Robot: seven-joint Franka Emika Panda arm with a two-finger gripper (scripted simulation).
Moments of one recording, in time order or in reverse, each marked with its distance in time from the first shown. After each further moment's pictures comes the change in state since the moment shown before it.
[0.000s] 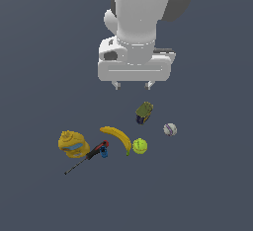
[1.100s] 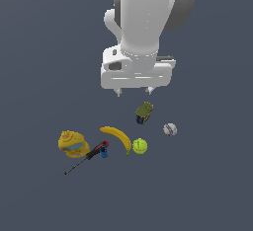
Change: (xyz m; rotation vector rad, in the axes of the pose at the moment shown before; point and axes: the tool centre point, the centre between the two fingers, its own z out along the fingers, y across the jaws) arm 0.008 -0.004 0.017 -0.021 -0.019 -0.086
